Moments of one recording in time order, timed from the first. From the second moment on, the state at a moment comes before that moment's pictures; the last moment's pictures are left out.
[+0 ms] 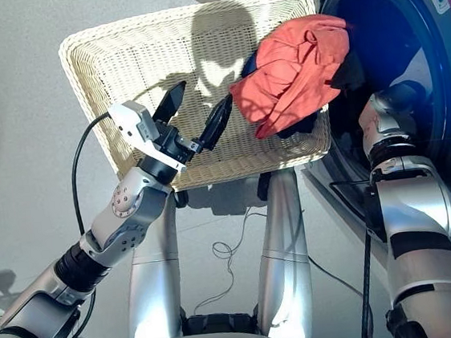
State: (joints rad) left arm -0.57 0.45 -0.68 -0.17 -0.82 -0.26 0.10; right arm -1.06 -0.66 -0.03 1.25 0.54 -0.16 -0.76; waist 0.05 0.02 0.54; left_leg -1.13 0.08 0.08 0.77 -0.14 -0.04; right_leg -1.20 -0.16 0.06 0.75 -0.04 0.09
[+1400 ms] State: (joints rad) left arm -0.47 0.37 -0.57 -0.17 -0.84 -0.26 0.08; right arm -0.46 -0.42 0.36 0.35 0.24 -0.27 -0.34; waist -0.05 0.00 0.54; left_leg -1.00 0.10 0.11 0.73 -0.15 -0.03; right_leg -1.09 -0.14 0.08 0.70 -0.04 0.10
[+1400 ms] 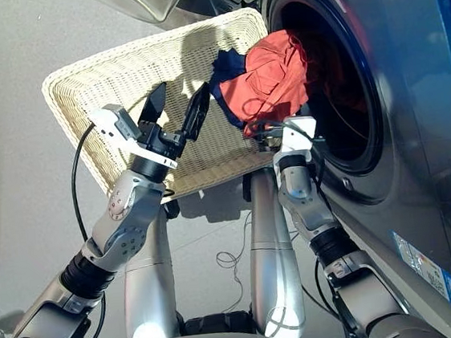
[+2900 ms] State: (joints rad) left arm -0.50 0.34 -0.61 -0.17 -0.81 -0.23 0.04; right arm -1.09 -0.35 0.53 1.22 0.08 -0.11 -0.21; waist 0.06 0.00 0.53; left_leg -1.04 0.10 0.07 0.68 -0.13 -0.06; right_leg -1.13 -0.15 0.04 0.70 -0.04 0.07
